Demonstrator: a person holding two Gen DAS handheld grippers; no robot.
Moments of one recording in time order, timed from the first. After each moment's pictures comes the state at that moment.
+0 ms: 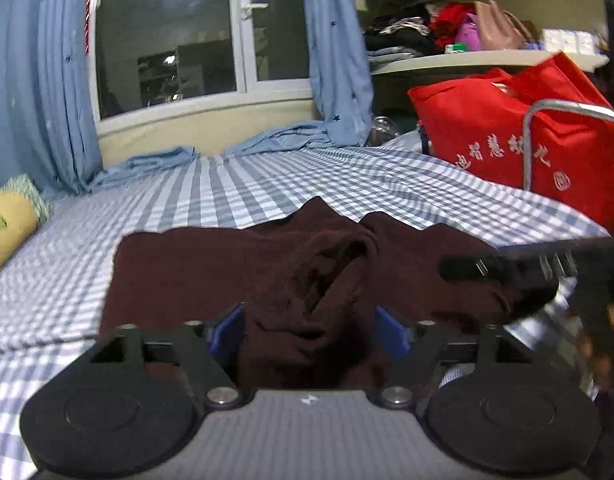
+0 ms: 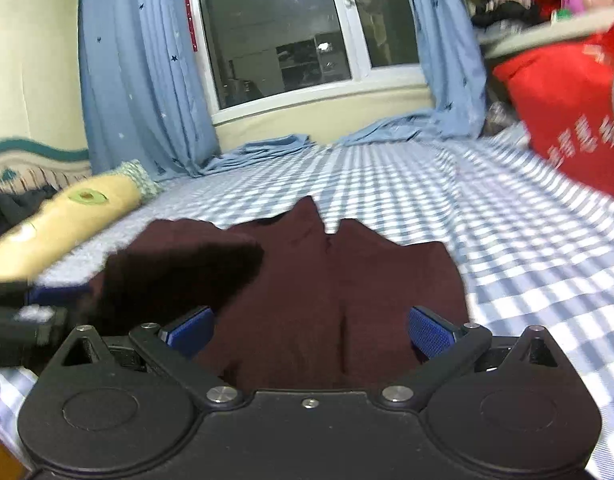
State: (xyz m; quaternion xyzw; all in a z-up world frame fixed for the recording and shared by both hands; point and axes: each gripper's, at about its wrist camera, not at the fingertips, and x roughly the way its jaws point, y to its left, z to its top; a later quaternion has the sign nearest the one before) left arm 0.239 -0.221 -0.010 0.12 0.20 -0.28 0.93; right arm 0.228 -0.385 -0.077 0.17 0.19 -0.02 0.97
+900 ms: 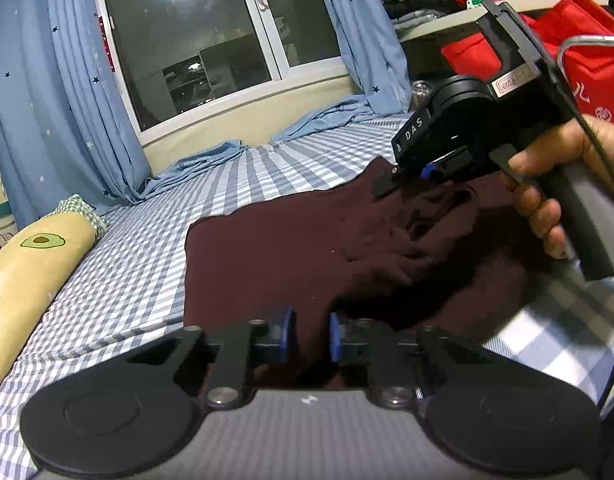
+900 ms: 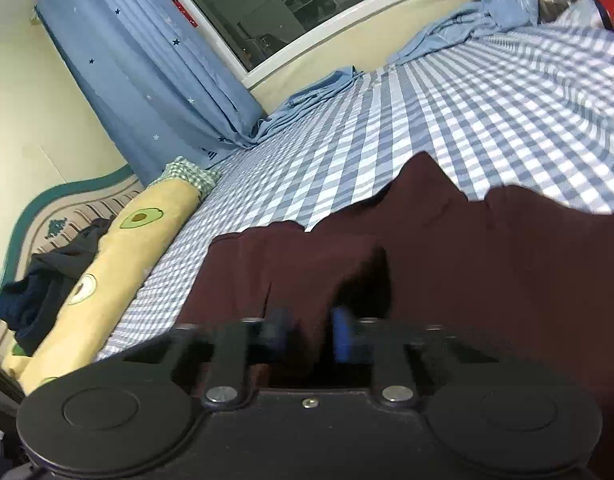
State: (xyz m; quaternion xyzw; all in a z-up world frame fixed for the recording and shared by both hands) left arm 0.227 -0.199 -0.022 0.20 0.20 -0.20 0.94; right arm 0.359 -0.359 -0.054 0.28 0.25 0.07 0.93
